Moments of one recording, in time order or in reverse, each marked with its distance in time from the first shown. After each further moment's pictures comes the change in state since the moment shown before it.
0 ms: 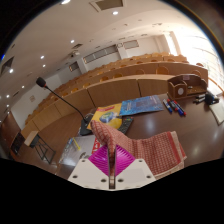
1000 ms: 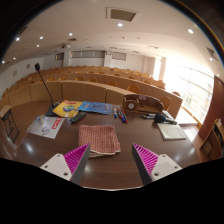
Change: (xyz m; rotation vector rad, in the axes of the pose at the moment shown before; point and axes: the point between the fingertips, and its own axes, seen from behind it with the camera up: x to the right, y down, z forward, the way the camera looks) arm 0.158 0.019 -0.205 0.074 0.394 -0.292
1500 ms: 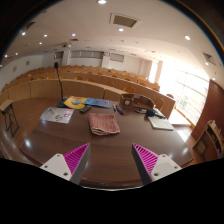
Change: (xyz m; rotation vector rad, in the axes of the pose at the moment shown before) arm -0.036 0.062 -0.177 0.009 0.059 -0.033
